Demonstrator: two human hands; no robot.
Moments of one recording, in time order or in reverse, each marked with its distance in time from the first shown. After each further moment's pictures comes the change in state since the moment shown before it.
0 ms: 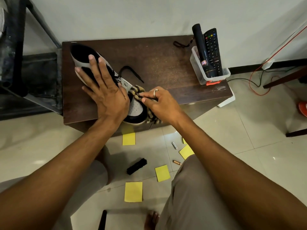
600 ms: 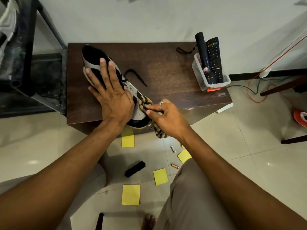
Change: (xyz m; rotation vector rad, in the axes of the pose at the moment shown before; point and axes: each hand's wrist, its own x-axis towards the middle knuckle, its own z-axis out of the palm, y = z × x) left_hand 0.000 -0.002 0.003 0.015 -0.009 0.042; right_hand -0.028 0.001 0.005 -0.015 -0.001 0.088
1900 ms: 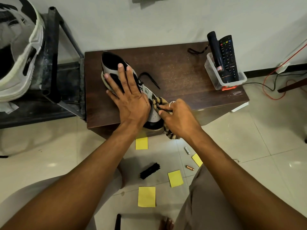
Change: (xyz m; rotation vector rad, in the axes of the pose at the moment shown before) left_hand 0.002 0.000 0.001 0.018 -0.008 0.026; right_hand 0.007 -0.014 0.019 -0.130 0.135 0.050
